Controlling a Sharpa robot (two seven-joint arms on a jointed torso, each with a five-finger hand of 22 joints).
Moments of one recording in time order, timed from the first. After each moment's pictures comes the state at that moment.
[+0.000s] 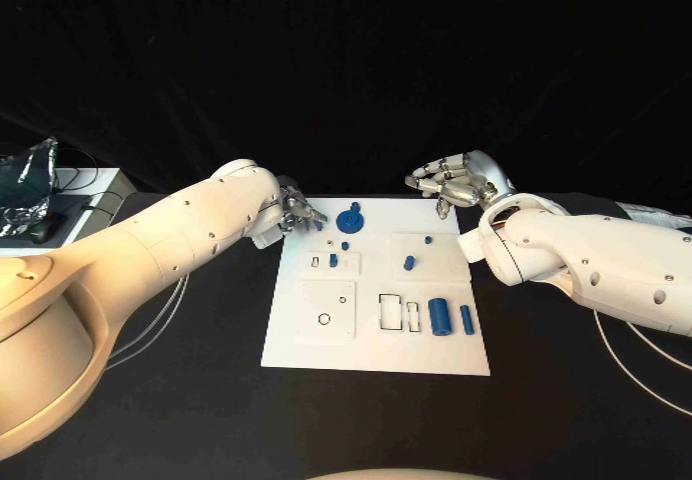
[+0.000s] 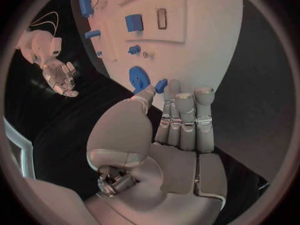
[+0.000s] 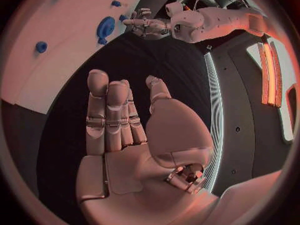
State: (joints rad) left arm 1.31 -0.28 0.06 0.69 -1.02 0.13 -0.40; left_hand 1.21 0.00 0.26 0.10 0.09 0.93 0.07 0.43 0.66 1.10 0.00 0.75 0.36 1.30 -0.06 1.15 0.79 0.12 1.23 -0.05 0.85 1.31; right arm 1.30 -0.80 -0.09 1.44 -0.65 -0.68 0.09; right_hand 1.16 0.00 -0.18 -0.03 0.64 1.00 0.12 0.10 0.37 1.03 0.03 0.74 0.48 1.36 -0.04 0.91 0.70 0.12 1.46 -0.06 0.28 1.31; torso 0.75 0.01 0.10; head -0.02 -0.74
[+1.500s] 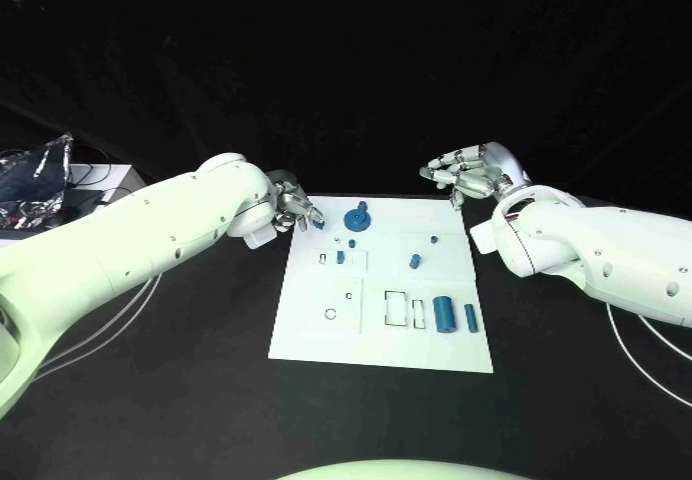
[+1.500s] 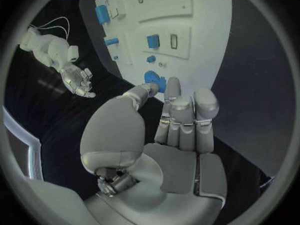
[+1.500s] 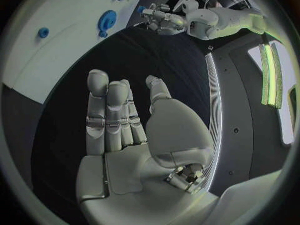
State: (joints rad) left arm 1.31 -0.46 0.07 1.01 -0.99 0.08 -0.46; left_hand 1.16 -0.14 0.47 0.00 0.59 1.02 0.06 0.37 0.70 1.22 -0.02 0.68 0.40 1.39 -0.09 1.15 0.86 0.08 1.31 -0.11 1.02 1.31; right arm 1.30 -0.82 -0.09 1.42 -0.65 -0.69 0.09; right_hand 1.16 0.00 -0.18 -0.04 0.64 1.00 0.12 0.10 0.37 1.04 0.03 0.74 0.48 1.36 -0.04 0.91 0.70 0.12 1.46 -0.06 0.28 1.31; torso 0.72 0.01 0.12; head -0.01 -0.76
